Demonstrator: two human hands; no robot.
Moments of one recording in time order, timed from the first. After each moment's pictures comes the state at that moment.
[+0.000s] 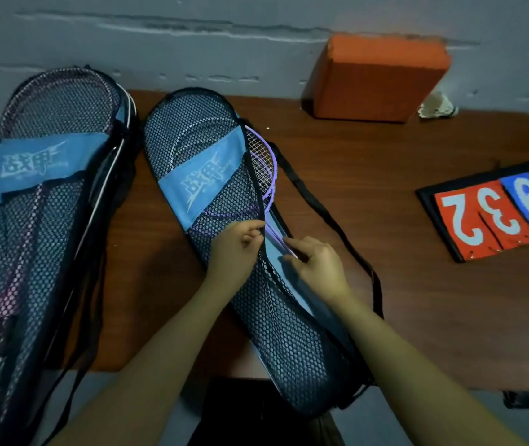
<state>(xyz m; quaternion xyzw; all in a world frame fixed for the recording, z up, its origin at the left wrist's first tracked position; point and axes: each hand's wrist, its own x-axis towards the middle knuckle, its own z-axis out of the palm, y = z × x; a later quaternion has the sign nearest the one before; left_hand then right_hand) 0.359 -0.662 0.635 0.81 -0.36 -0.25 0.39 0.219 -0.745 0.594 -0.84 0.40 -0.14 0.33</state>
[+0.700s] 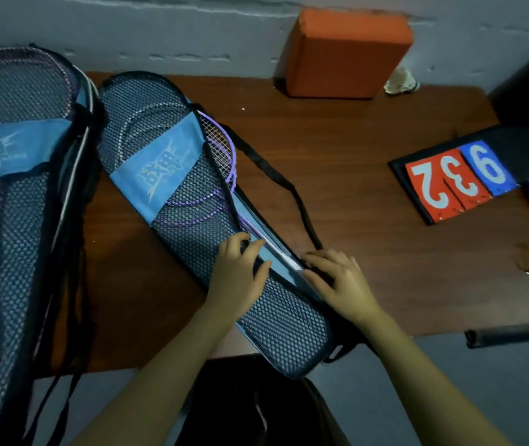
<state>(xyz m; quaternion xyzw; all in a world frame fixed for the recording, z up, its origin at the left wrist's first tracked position) 0.330 -0.613 0.599 0.77 -0.56 -0.19 0.24 0.139 -0.700 0.605 -0.87 0.41 -0.08 0.28</state>
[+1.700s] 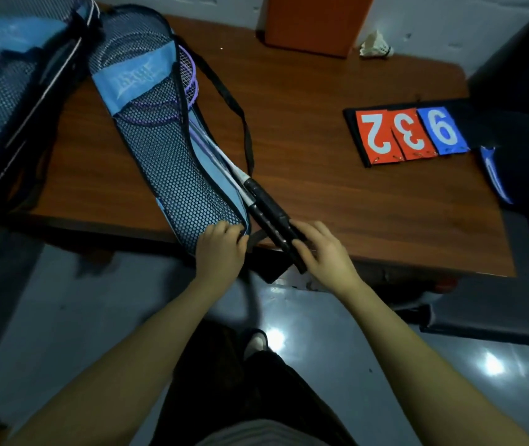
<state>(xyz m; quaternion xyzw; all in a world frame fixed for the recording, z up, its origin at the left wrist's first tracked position) 0.122 -0.555 0.579 0.87 -0.44 -0.10 0.18 -0.045 -0.671 0.602 -0.89 0.31 -0.10 0.33</state>
